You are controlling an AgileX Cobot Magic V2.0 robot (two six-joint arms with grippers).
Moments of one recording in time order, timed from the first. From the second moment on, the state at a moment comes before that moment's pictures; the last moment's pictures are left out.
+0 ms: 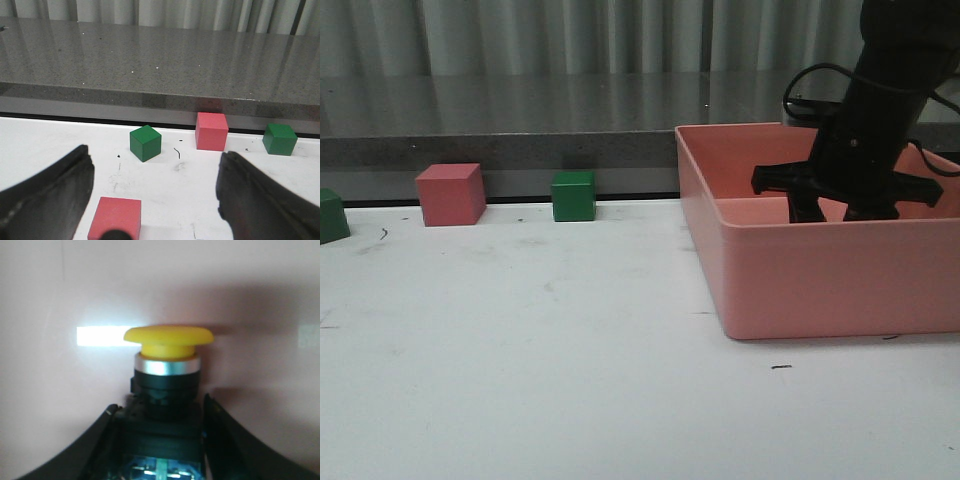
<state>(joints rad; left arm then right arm) 0.05 0.39 -0.41 0.00 0.27 -0.03 0.17 2.05 -1.47 0.09 0.70 0.19</state>
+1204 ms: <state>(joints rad) 0.05 0.39 -0.41 0.00 0.27 -0.03 0.70 1.92 -1.85 0.17 0.91 0.32</state>
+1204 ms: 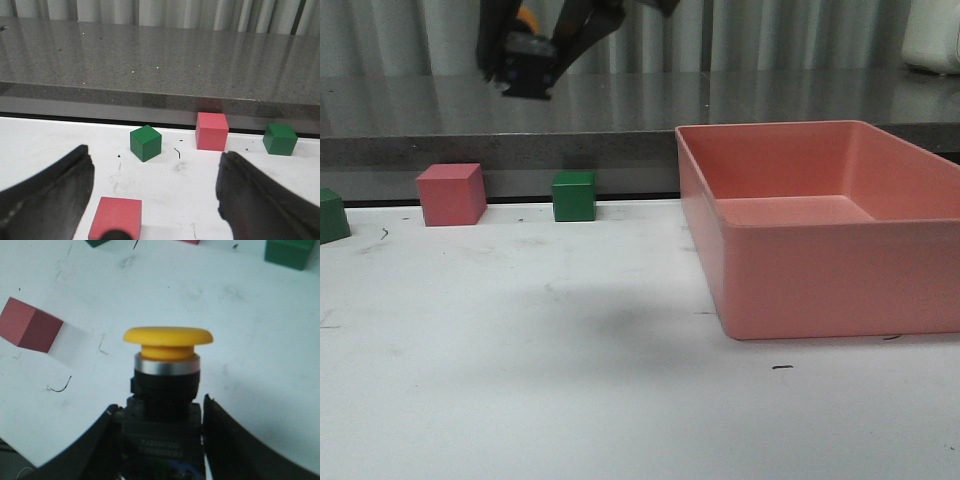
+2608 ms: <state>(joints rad) 0.05 0.39 -0.41 0.00 0.27 -0.03 0.72 2.26 -1.90 0.15 0.91 0.45</state>
